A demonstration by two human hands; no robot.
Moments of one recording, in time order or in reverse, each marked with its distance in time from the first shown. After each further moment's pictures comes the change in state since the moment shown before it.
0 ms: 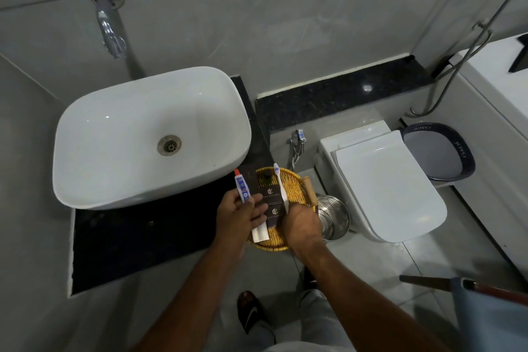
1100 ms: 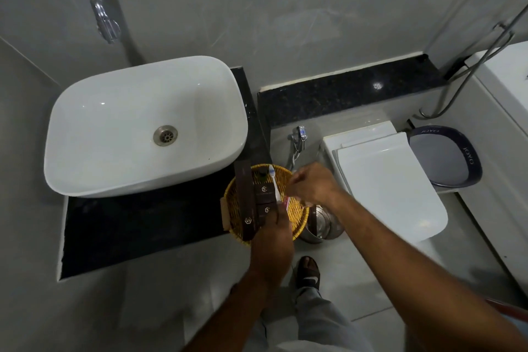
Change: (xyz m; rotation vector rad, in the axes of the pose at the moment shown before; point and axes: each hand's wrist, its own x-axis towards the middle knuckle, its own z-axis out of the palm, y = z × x) left_hand -0.039 -0.054 0.065 1.383 -0.044 0.565; right_hand 0.057 0.012 -0.098 0.358 -0.260 -0.134
